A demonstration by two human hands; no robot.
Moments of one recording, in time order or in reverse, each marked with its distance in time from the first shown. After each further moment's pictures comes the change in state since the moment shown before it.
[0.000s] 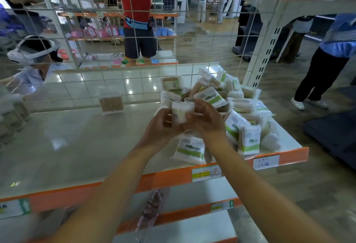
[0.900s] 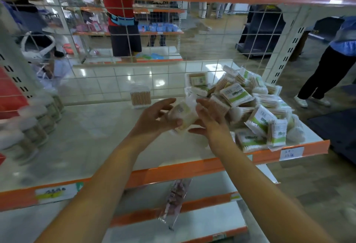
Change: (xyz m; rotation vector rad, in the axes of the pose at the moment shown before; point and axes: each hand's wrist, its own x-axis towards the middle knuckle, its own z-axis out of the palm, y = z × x) left_hand -0.035 0.015 -0.116 -0.018 -0.075 -0.003; right_hand -0.049 -0.018 0.086 0.153 -0.076 0.114
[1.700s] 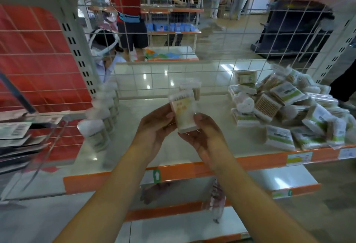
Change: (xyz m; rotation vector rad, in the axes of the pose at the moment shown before) left_hand -0.070 -0.028 -0.140 -0.651 0.046 0.000; right_hand -0.038 0.050 0.167 0.503 -0.137 0.198
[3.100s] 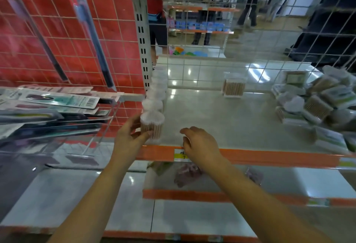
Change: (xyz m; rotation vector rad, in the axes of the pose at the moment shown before) left_hand -0.114 0.042 -0.145 0.795 0.494 0.163; right_hand -0.007 0.119 0.062 -1.936 -0.269 -0.382
